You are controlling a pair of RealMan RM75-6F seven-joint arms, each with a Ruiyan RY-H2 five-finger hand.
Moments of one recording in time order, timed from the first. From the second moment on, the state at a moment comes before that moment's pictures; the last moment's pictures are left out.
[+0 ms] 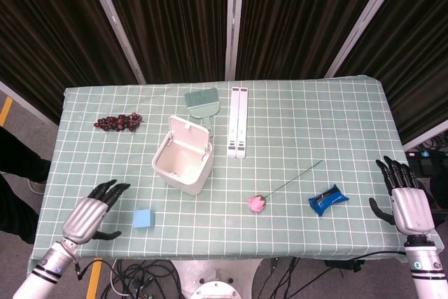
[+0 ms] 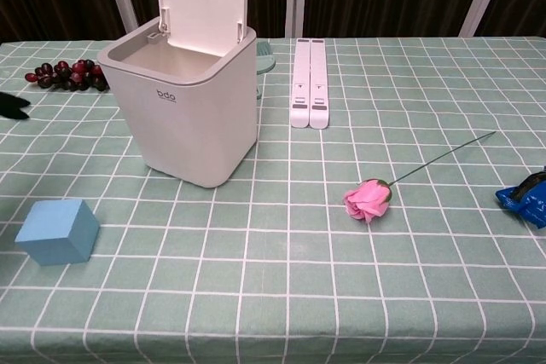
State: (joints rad) left arm -0.27 -1.23 0.12 -1.70 1.63 1.26 0.03; right arm 0.12 -1.21 0.07 -1.47 -1.50 1.44 0.06
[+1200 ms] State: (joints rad) left arm -0.29 -1.49 0.06 -1.56 1.54 1.21 0.08; right arm 0.13 -1.21 0.07 -1.45 -1.48 1.41 0.09
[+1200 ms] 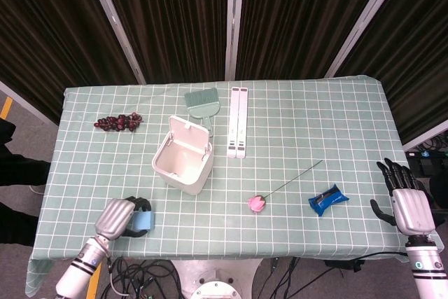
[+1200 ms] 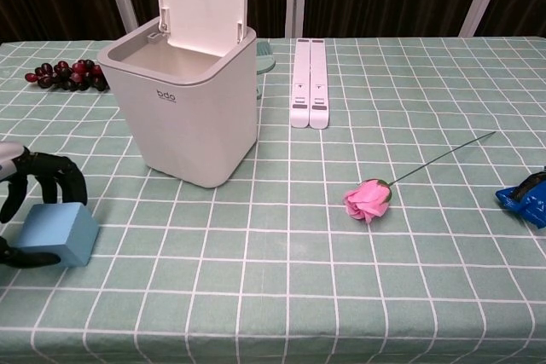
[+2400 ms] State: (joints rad) left arm -0.52 -1.40 -0.27 -1.76 1.53 1.30 0.22; right arm 0.13 -1.20 0.08 -1.45 -1.47 1.41 0.09
